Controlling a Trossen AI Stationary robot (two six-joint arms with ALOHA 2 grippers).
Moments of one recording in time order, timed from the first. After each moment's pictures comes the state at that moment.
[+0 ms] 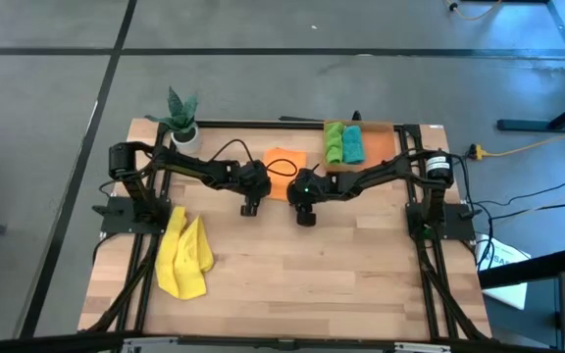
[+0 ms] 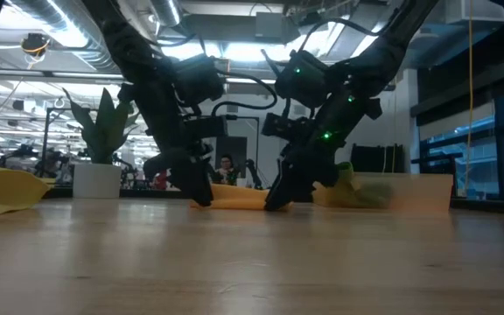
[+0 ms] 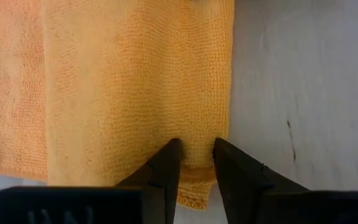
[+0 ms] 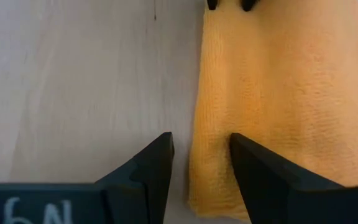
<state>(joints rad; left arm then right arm) 0.25 1.74 0.82 -0.11 -0.03 0.34 -0.14 1.93 0.97 0.07 0.05 -0.19</state>
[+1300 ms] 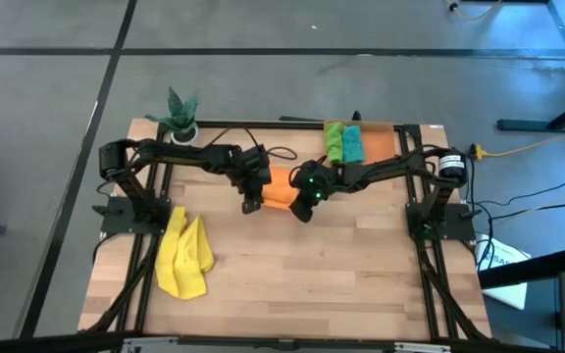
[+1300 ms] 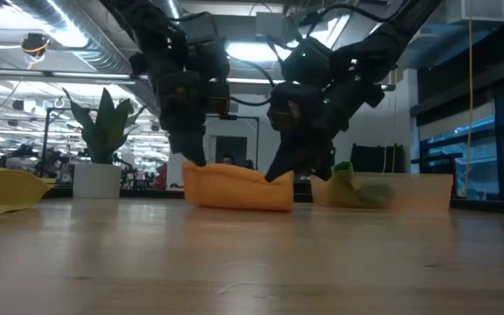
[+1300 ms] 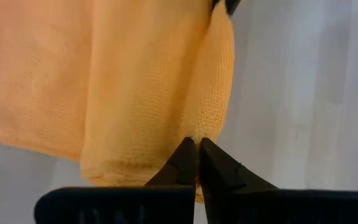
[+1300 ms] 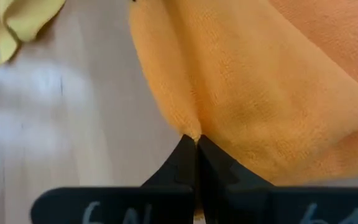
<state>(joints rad) 0.31 1.66 1.02 -0.51 0.35 -0.03 -0.18 1.82 0.97 0.00 -0.29 0.47</state>
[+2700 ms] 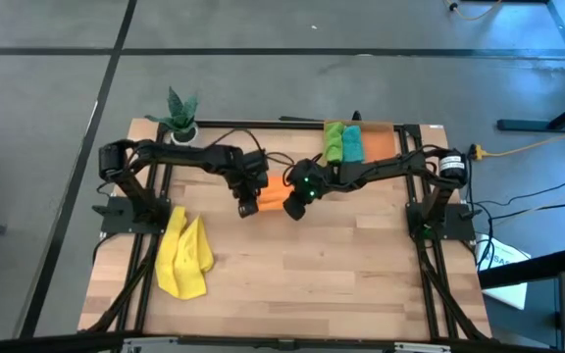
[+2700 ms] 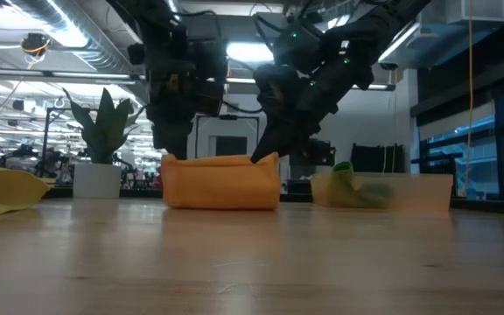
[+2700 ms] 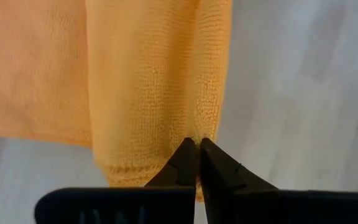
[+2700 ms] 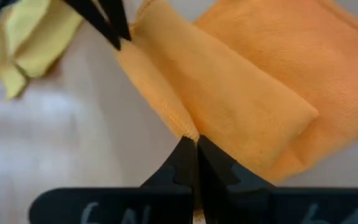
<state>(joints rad) 0.28 1.66 1.07 -0.71 0.38 -0.13 -0.16 1.82 1.08 -0.09 -0.19 0.54</state>
